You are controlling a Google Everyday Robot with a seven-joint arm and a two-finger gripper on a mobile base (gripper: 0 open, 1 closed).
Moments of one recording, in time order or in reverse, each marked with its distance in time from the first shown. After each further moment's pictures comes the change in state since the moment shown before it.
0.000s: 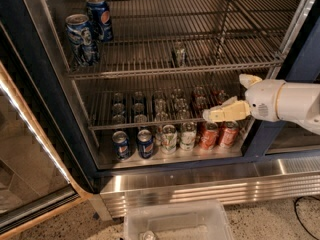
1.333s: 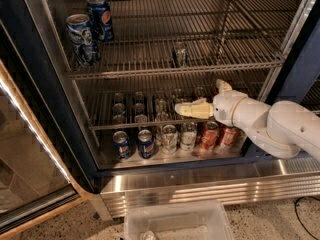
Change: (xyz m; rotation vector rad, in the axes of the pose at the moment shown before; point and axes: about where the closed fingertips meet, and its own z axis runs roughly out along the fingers) arm 0.007 -0.012 0.092 0.105 -0.224 0.104
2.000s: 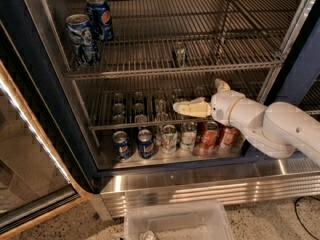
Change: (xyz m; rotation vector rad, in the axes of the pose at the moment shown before) arm 0.001 -0.005 0.006 0.019 -0.020 0.000
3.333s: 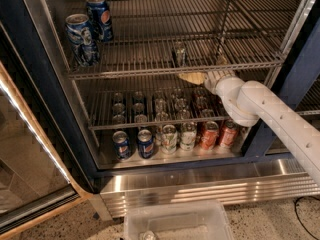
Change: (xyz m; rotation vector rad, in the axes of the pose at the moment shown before) arm -0.021 -0.128 0.103 0.243 -0.148 -0.013
